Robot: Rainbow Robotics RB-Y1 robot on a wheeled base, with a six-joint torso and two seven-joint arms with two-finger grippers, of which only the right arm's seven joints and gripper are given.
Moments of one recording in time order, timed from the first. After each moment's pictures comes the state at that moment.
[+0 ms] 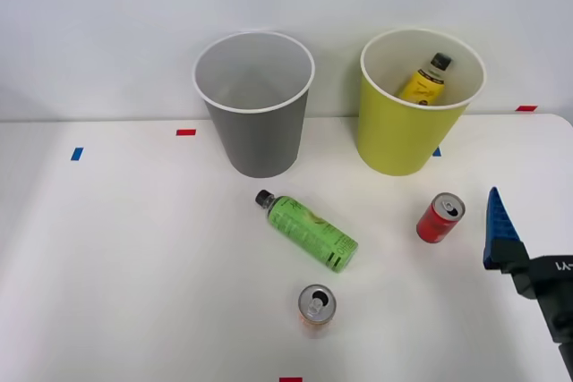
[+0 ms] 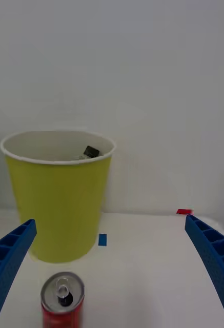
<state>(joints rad) 0.78 -0.25 0.04 -2.41 -0.56 -0.09 1.96</state>
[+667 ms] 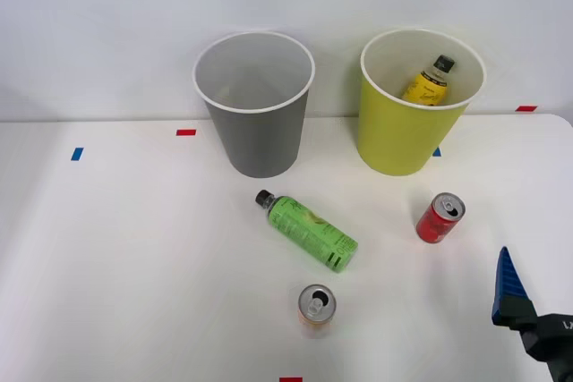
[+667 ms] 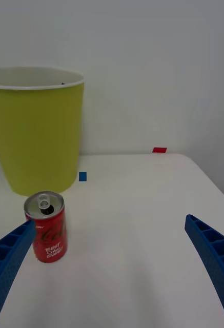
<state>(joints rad) 0.96 -0.17 0.06 -2.39 -0.55 -0.09 1.97</state>
